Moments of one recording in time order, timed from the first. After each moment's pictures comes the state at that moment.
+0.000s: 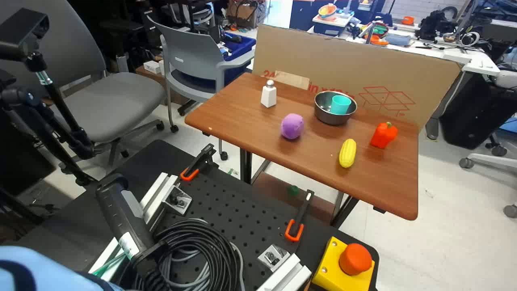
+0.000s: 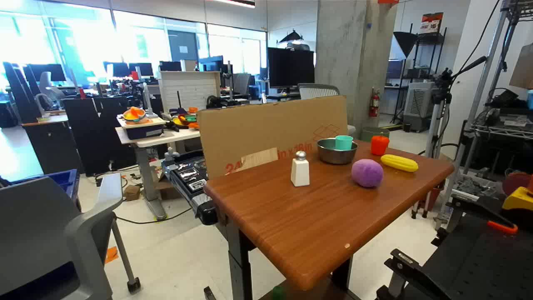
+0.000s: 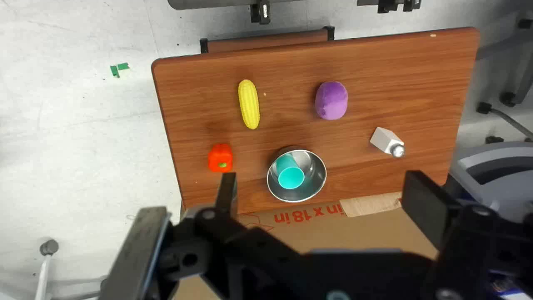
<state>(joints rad) -0.06 -0.45 -0.30 -2.18 0.00 1.83 -0.31</state>
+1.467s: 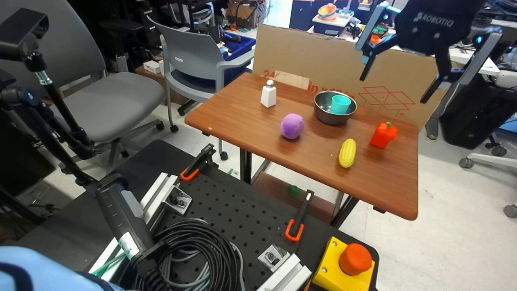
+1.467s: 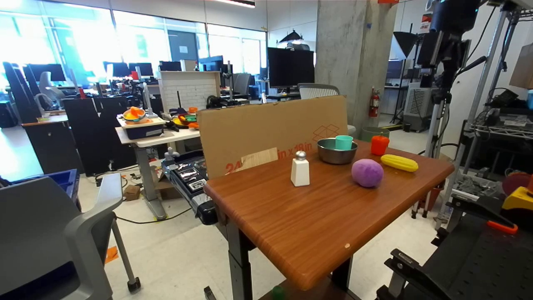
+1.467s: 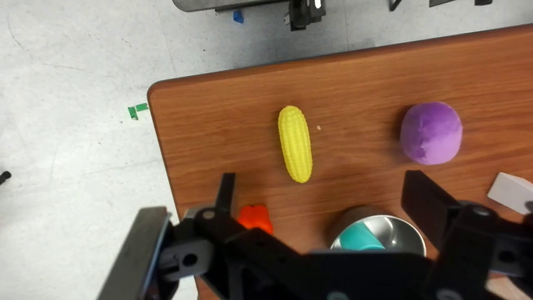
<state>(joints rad) -0.08 -0.06 -0.27 -2.32 0.00 2.24 -0.28</state>
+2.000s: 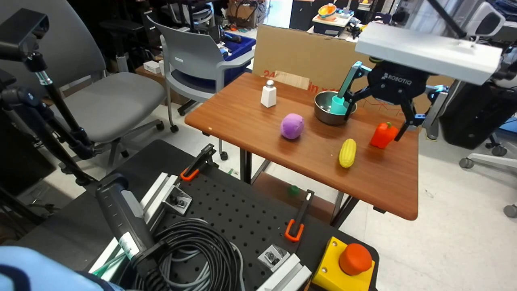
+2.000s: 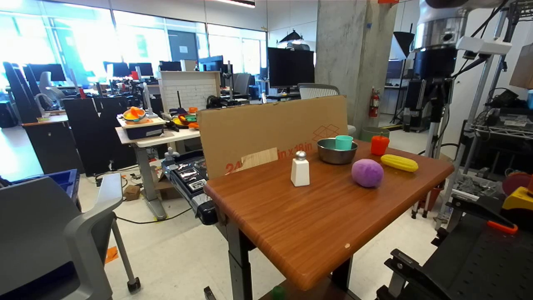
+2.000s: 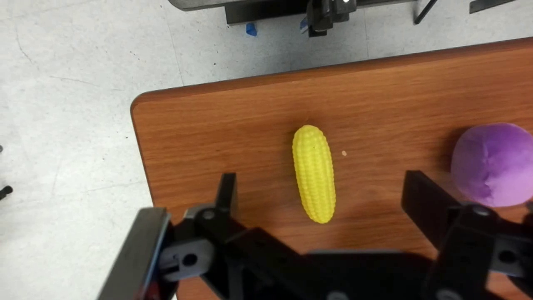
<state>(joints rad) -0.10 0.12 -0.23 -2.33 -0.02 2.39 -0.25</state>
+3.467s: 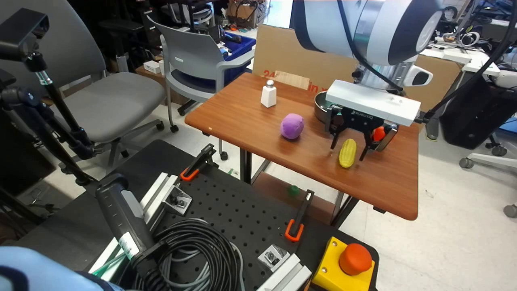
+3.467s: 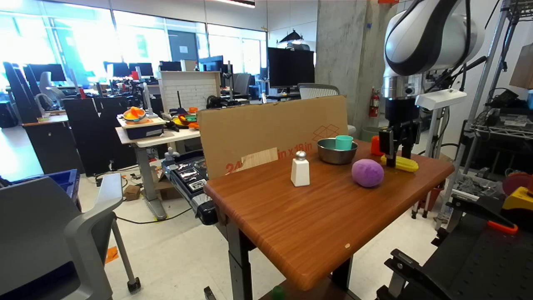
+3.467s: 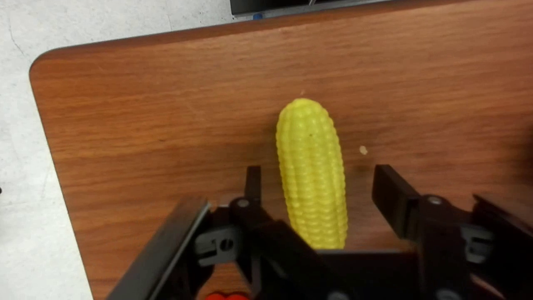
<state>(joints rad) -0.11 0.42 -0.15 -2.21 -0.05 2.55 -0.15</state>
